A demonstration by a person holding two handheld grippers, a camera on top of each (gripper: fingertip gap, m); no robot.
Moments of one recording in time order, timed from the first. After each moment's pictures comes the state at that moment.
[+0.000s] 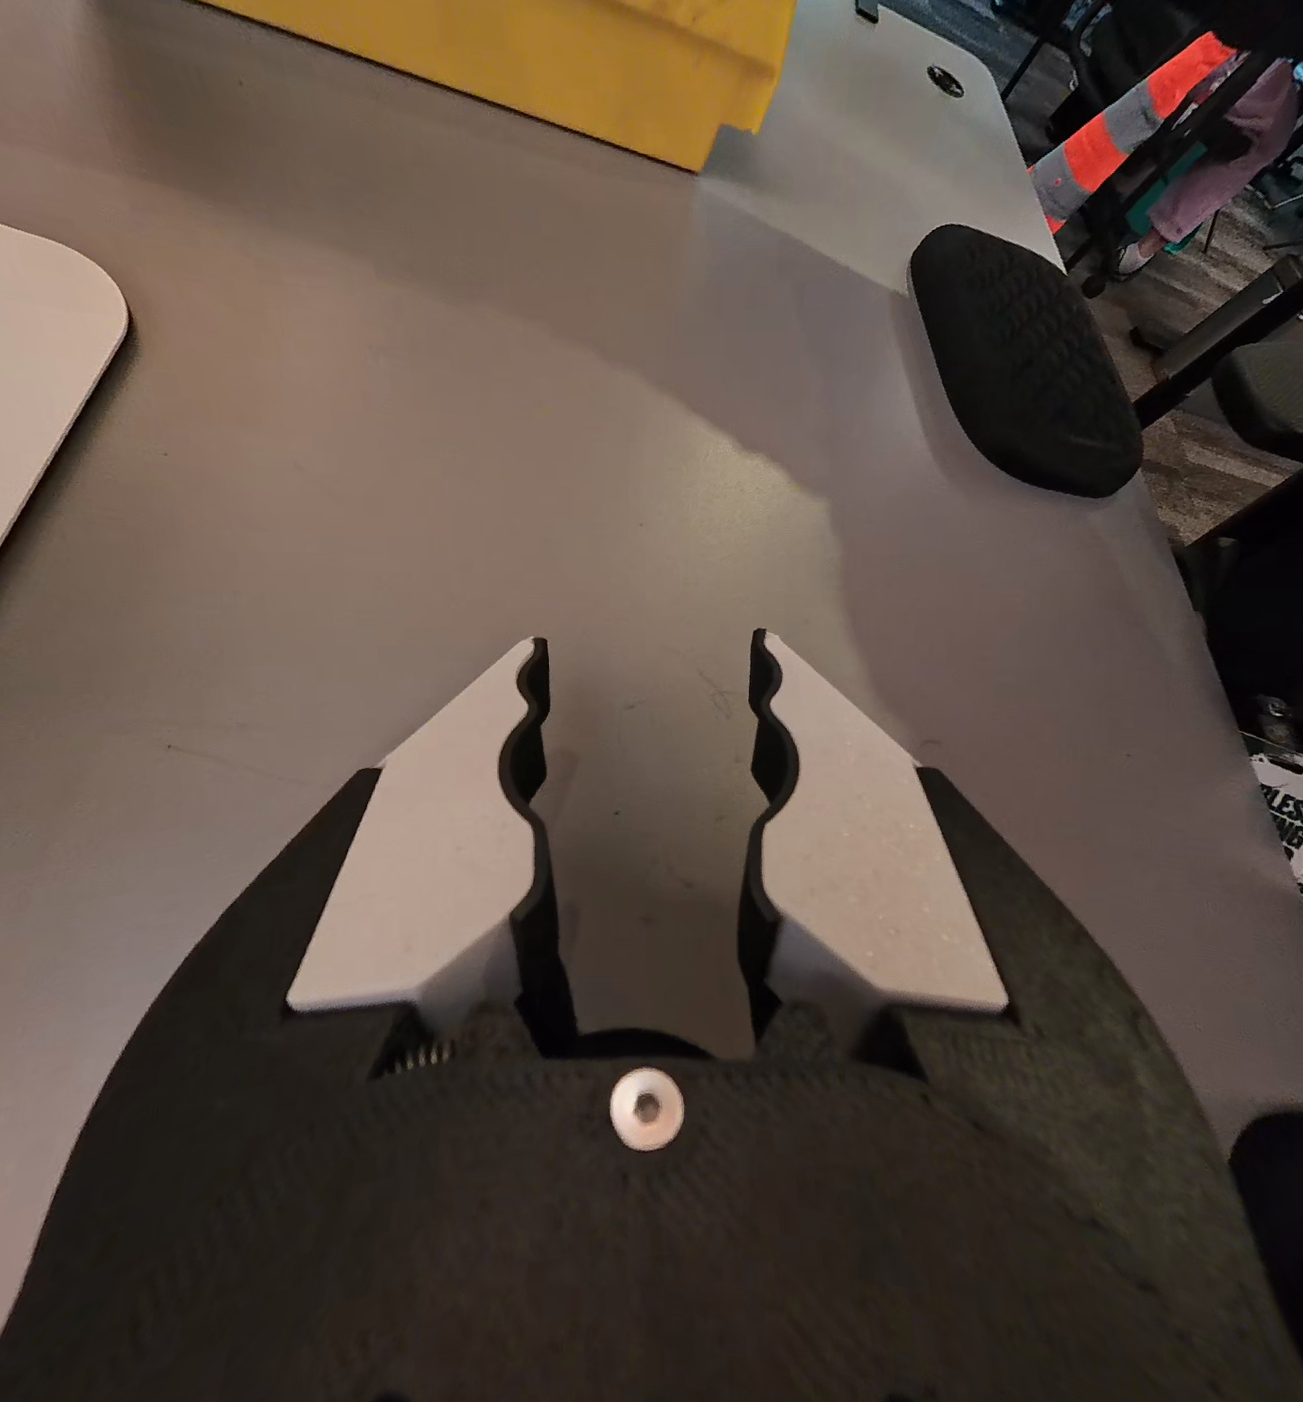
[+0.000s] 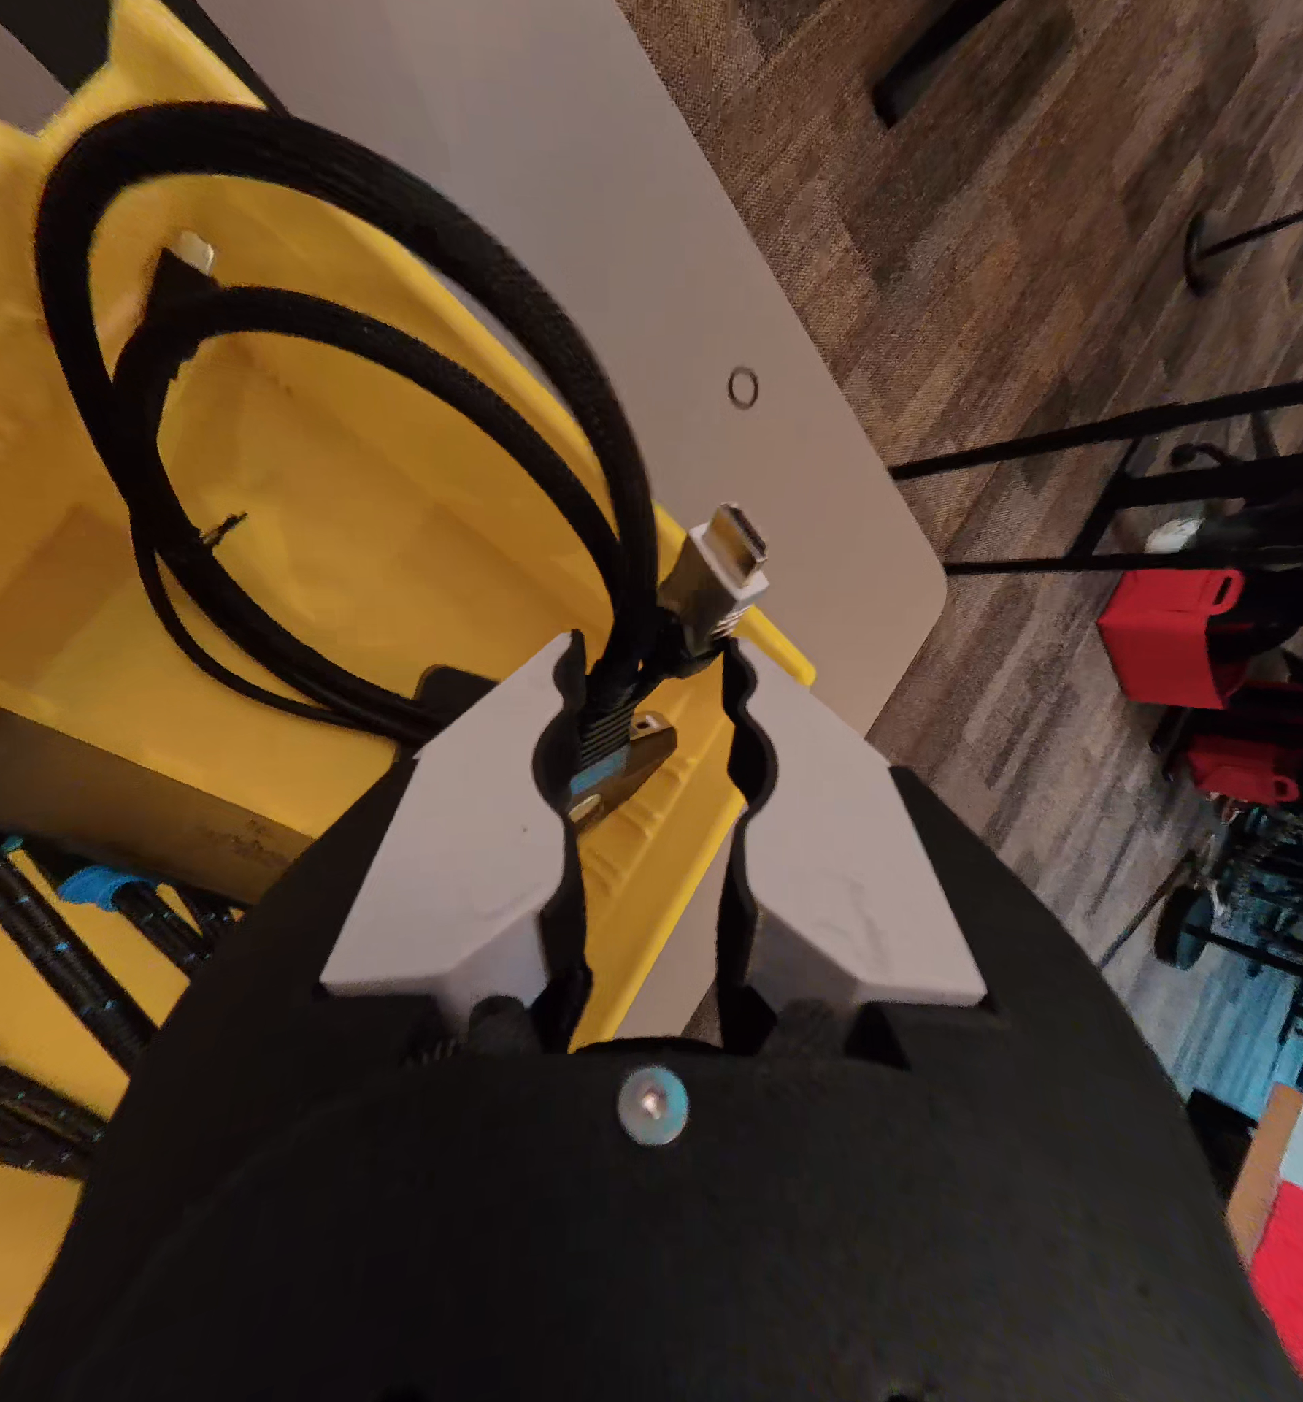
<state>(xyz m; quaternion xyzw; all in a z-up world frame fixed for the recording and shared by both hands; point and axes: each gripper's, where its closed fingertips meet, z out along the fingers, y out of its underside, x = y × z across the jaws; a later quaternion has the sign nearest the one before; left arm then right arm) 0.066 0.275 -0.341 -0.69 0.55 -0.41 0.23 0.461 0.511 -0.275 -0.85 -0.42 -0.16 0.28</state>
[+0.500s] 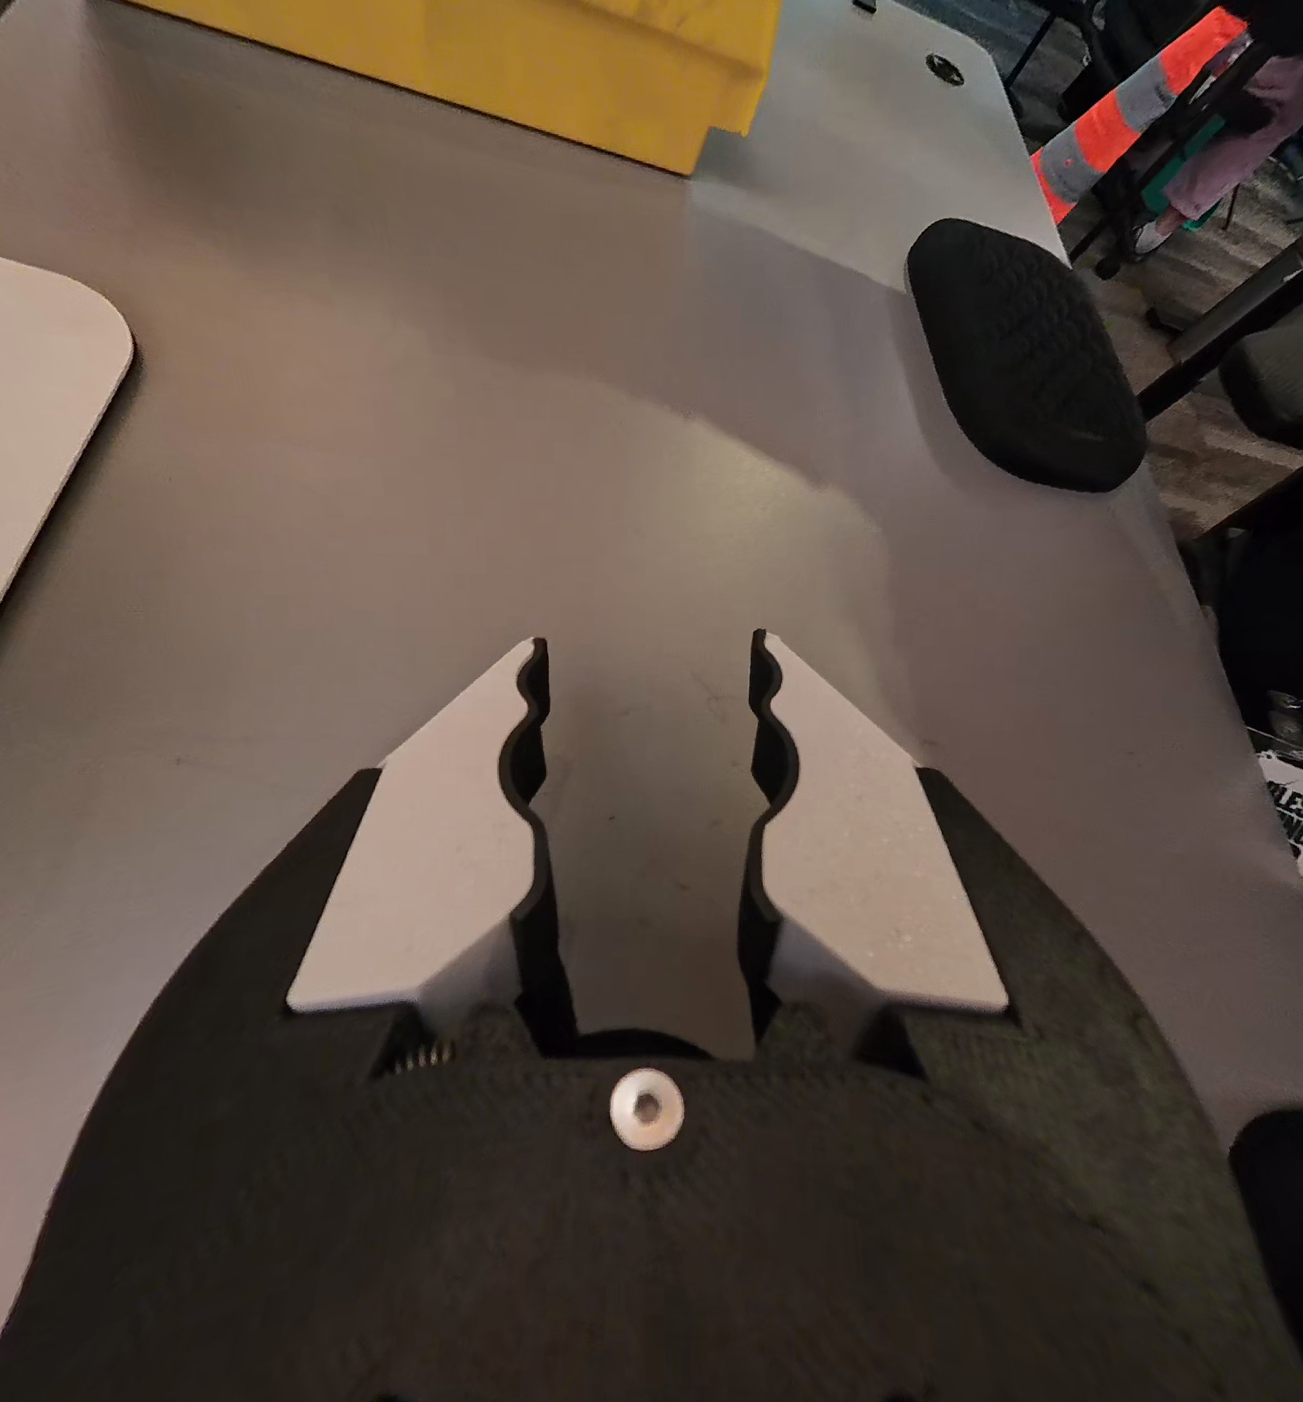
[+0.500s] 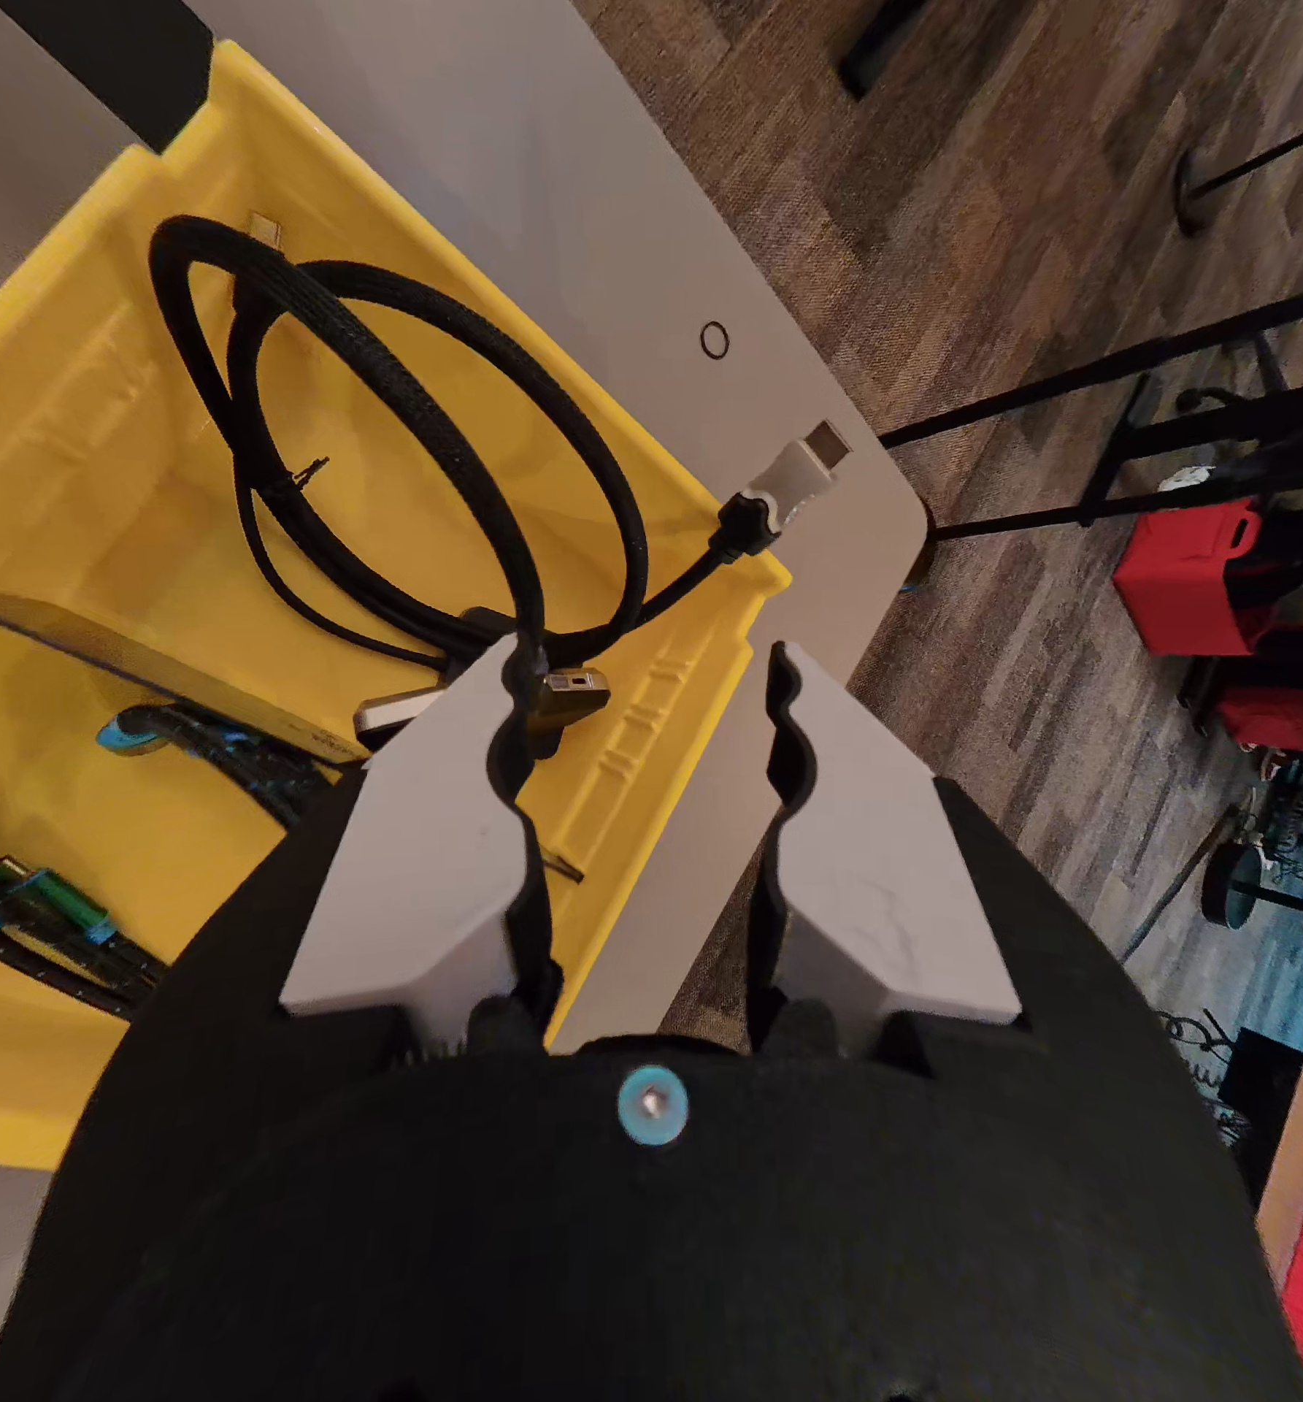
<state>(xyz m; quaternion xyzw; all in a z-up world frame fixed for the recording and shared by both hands) 0.067 0.273 -0.335 -0.69 0.56 -0.40 0.24 0.474 0.476 -0.239 -0.86 -0.38 -0.15 0.30</state>
